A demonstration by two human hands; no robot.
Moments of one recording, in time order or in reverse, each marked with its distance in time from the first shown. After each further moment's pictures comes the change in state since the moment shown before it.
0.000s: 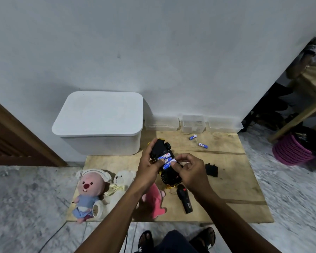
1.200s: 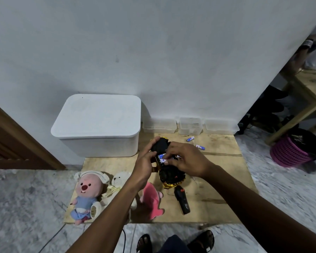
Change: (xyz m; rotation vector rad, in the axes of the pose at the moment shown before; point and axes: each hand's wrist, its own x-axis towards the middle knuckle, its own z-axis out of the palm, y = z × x) left_hand 0.002 0.030 0.001 -0.074 -0.041 -0.097; right_hand 0.052 -0.031 -0.027 -0.671 -0.527 -0.543
